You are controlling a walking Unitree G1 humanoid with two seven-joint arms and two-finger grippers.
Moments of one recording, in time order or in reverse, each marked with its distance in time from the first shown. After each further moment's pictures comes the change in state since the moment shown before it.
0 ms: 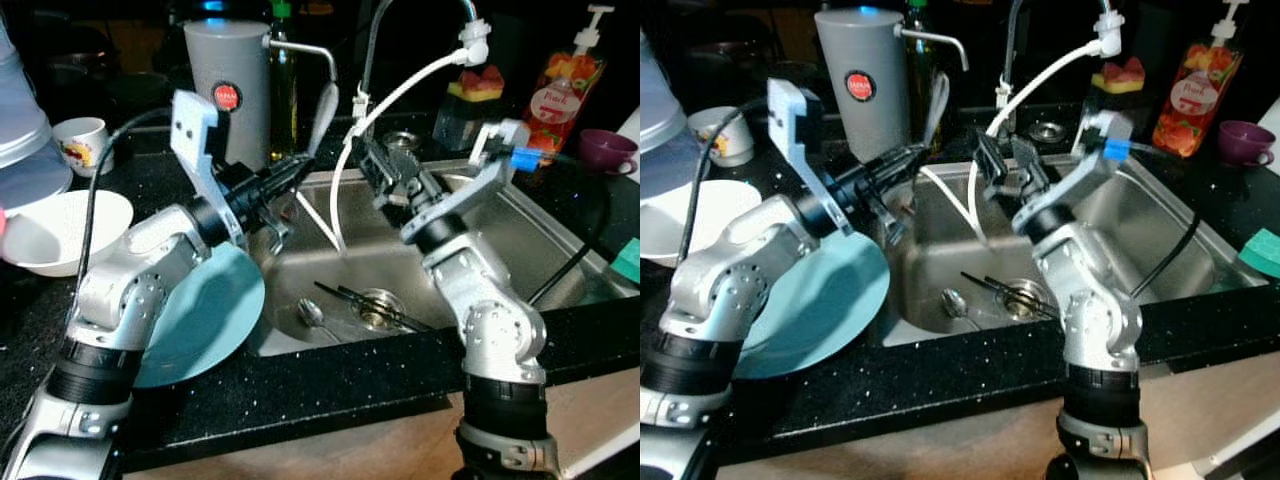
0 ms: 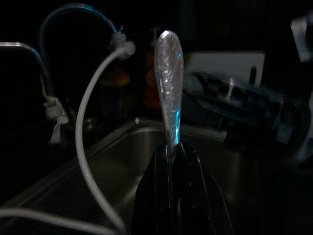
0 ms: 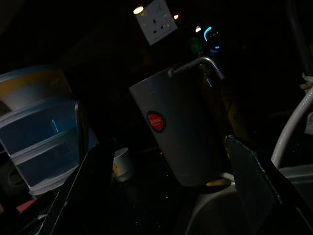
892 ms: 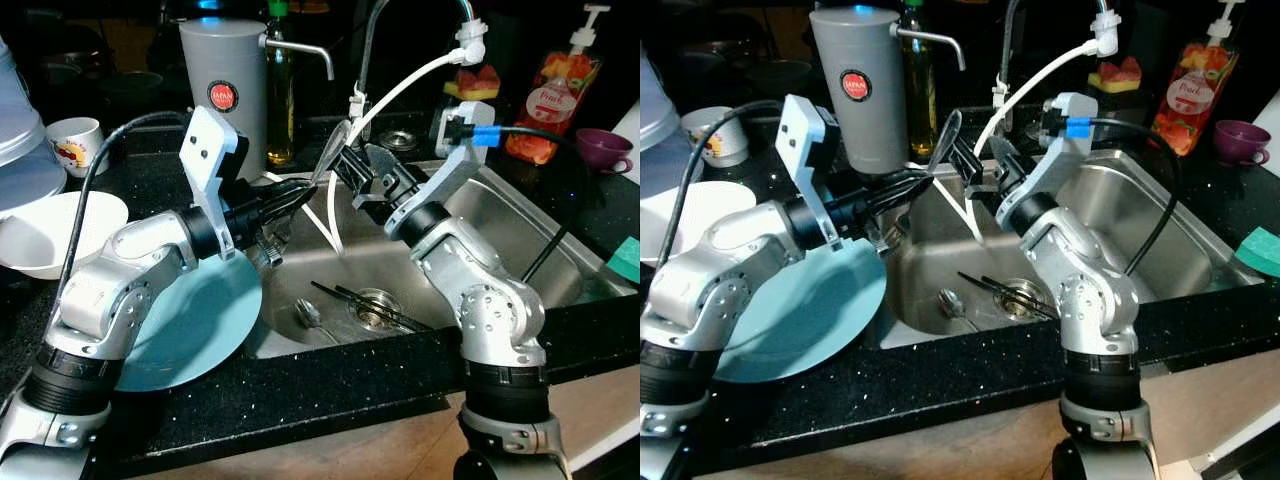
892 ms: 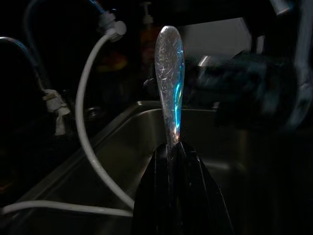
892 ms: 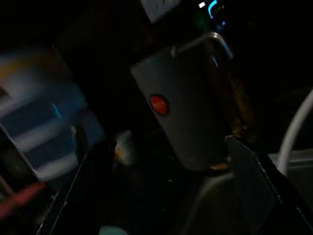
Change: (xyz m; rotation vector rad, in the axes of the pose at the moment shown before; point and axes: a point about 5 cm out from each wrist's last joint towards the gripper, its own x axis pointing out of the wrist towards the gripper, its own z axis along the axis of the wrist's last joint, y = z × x) left arm -0.006 -0.002 0.000 0.119 0.080 -0.009; right arm 0.009 0.004 -0.002 0.059 0.077 0.013
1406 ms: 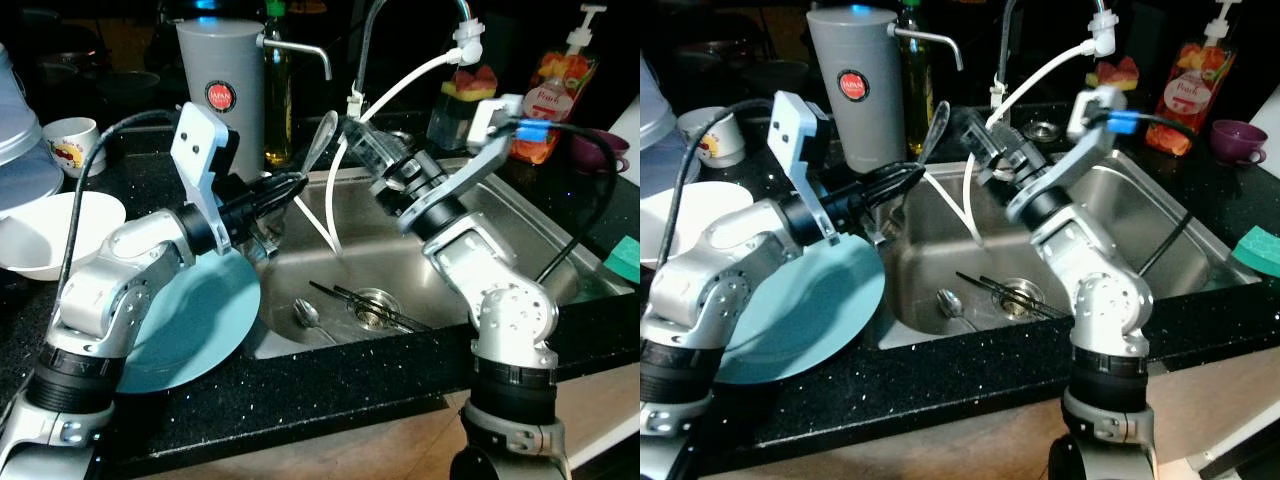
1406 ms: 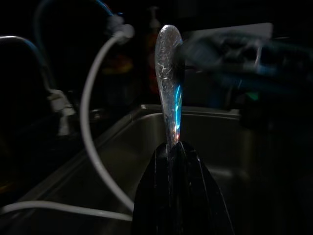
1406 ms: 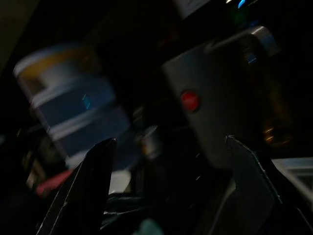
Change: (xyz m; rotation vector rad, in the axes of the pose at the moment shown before) left arm 0.001 0.000 -0.002 -0.022 -0.016 0.008; right arm -0.003 0.019 -0.005 0.015 0.049 0.133
